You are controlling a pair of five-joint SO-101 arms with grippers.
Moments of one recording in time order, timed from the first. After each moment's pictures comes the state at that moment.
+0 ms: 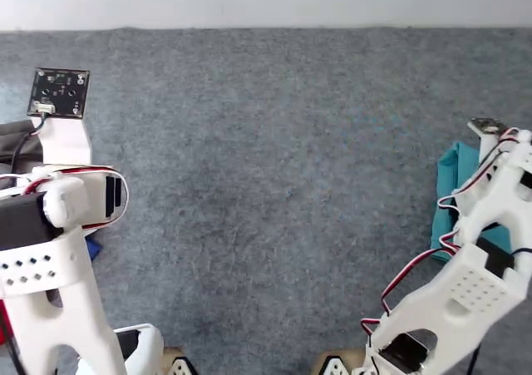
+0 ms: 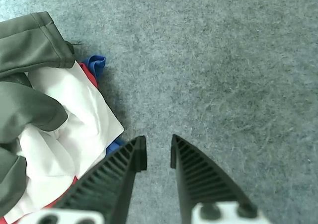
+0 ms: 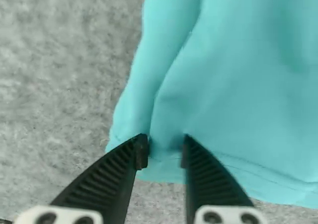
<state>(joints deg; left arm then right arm) -15.2 -36.3 10.3 98.4 -7.3 34.2 28.6 -14.5 88.6 38.1</state>
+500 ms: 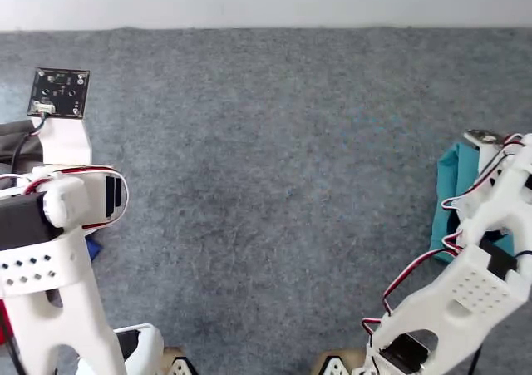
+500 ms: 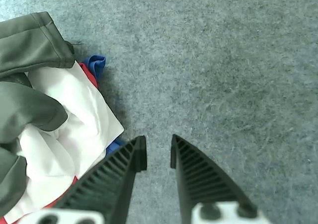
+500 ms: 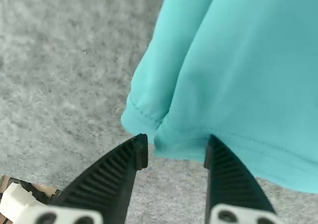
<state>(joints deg) -15.2 -36.3 10.3 98.4 -7.3 35.2 28.6 -14.2 95.8 41.6</state>
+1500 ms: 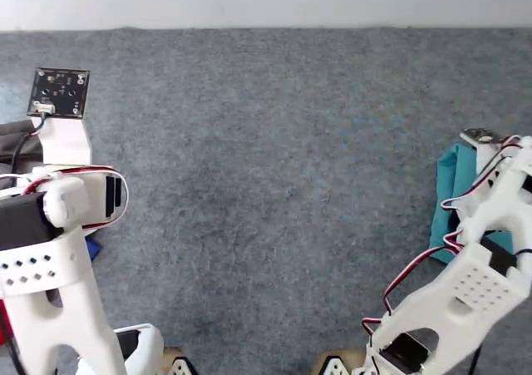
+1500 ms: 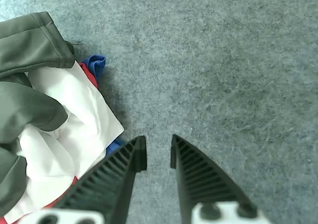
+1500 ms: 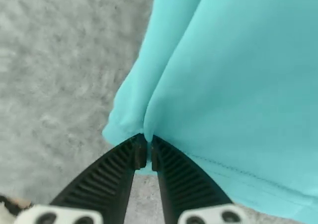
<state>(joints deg) -15.2 -36.3 10.3 98.4 -7.3 35.2 30.2 -14.2 91.8 46.6</state>
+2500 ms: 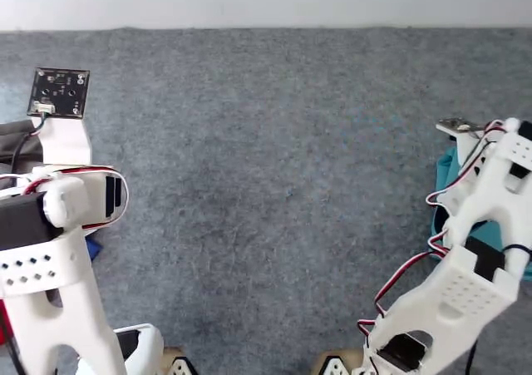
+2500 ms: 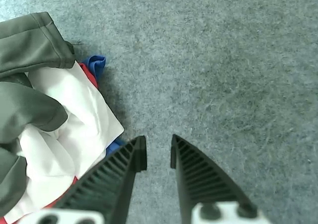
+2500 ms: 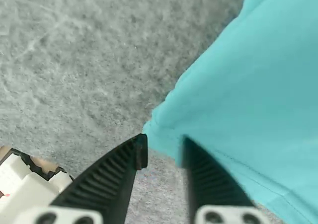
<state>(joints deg) -15.2 -36.3 10.3 98.4 -7.3 29.8 24.6 -14.2 100.4 48.2</state>
